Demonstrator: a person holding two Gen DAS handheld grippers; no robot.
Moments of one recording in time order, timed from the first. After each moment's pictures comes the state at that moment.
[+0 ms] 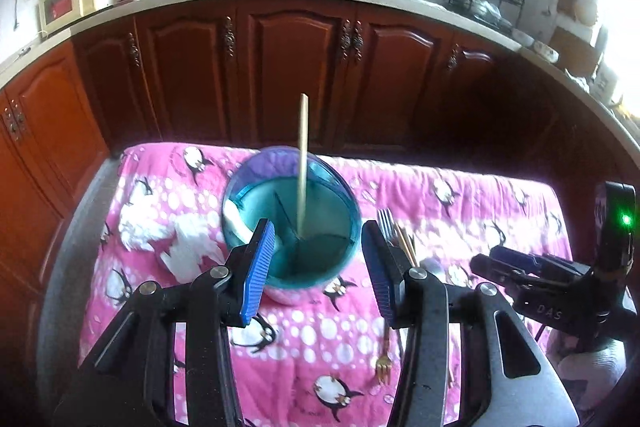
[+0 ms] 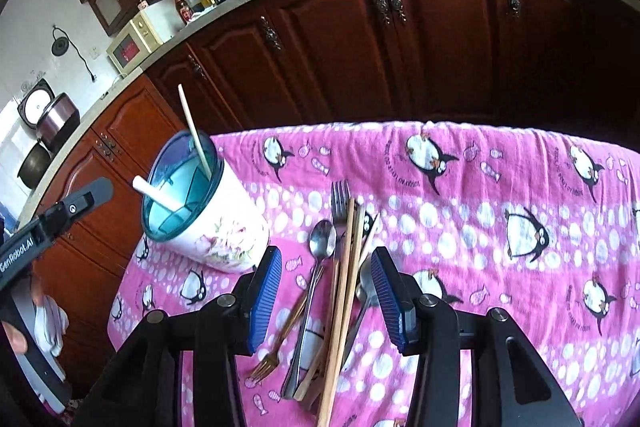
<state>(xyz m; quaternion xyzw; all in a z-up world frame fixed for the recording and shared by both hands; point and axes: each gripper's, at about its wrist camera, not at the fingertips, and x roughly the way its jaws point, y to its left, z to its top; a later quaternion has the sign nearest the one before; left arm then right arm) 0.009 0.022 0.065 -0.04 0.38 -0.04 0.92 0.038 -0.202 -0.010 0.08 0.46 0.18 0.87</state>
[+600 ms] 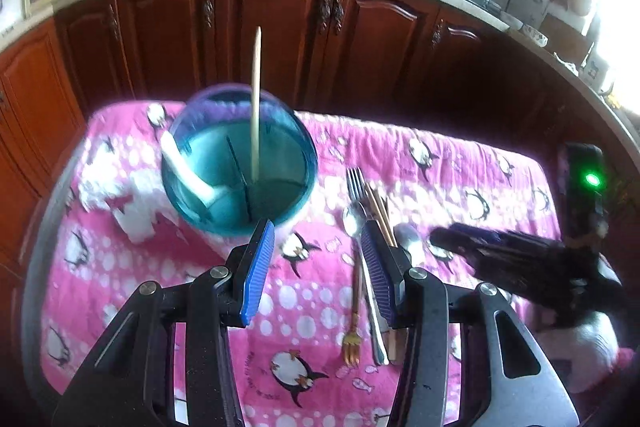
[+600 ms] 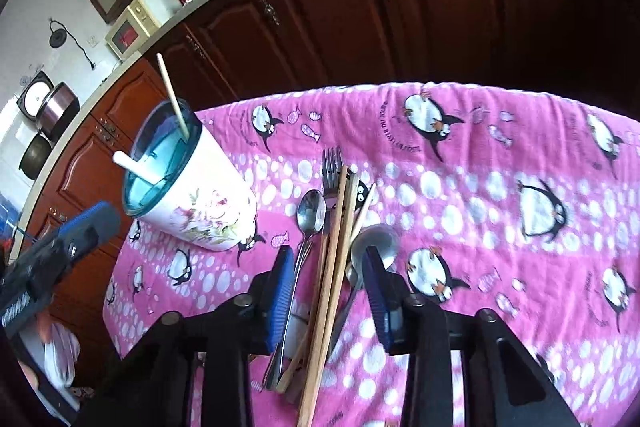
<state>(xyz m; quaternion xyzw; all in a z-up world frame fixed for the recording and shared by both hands) 0.003 -0.002 0.021 -0.06 0.42 -0.08 0.90 0.060 -0.202 -0.049 0.08 0.49 0.19 0.84</state>
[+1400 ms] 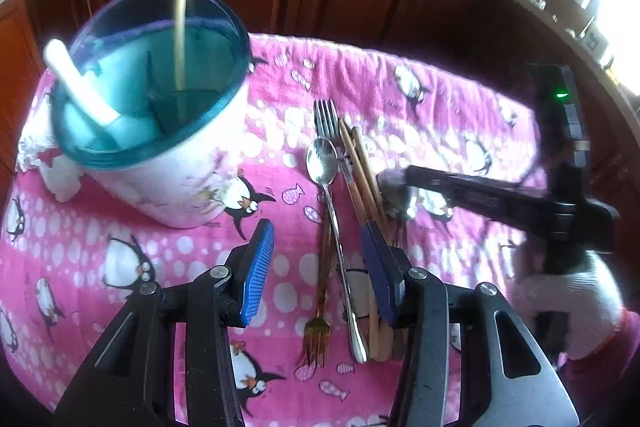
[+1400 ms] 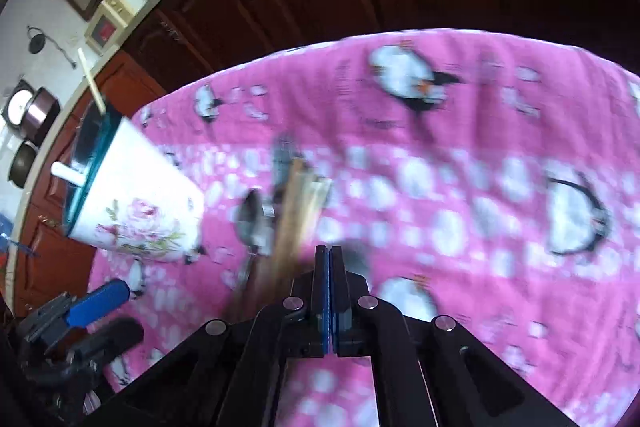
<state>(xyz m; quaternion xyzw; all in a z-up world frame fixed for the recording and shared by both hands) 0.027 -0.046 -0.045 -0.05 0.49 -0.10 0.87 0.097 -0.228 -0.098 0.11 0.53 0.19 0.82</state>
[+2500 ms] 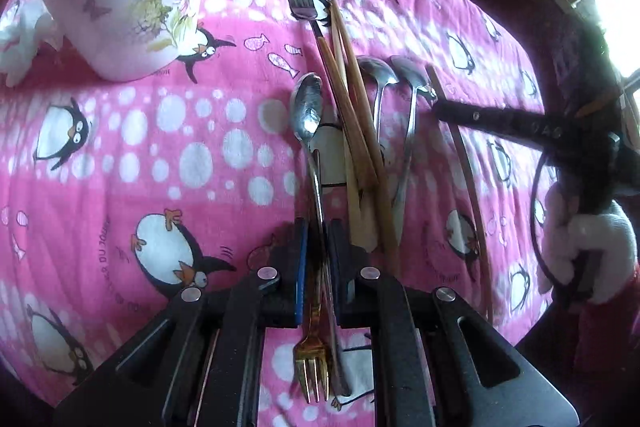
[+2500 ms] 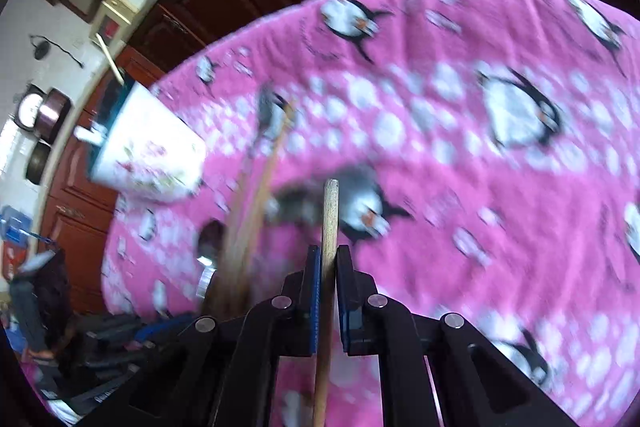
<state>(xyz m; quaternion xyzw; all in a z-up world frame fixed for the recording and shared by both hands) -0.028 -0.049 -0.101 -0.08 0.58 -0.16 0.79 0.044 -0.268 -0.107 0.12 0.57 0.18 0.79</state>
